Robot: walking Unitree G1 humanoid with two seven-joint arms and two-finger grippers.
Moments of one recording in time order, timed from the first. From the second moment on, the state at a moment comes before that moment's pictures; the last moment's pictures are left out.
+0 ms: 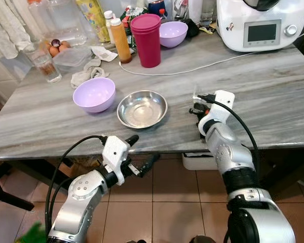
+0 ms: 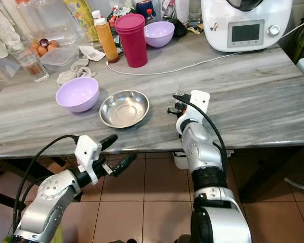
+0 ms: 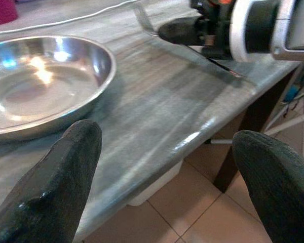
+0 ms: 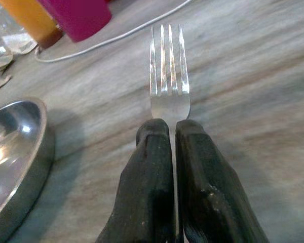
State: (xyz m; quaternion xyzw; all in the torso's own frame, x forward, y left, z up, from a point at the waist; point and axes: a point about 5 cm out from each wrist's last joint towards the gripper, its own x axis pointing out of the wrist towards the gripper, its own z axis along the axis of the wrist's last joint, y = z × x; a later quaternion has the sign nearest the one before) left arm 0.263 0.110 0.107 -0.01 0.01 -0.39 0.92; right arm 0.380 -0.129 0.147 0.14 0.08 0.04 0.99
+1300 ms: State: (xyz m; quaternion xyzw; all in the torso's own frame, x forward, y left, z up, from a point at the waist) left arm 0.262 0.102 0.107 0.00 0.01 -0.40 0.92; right arm 0.390 -0.116 0.134 0.08 0.11 0.05 0.99
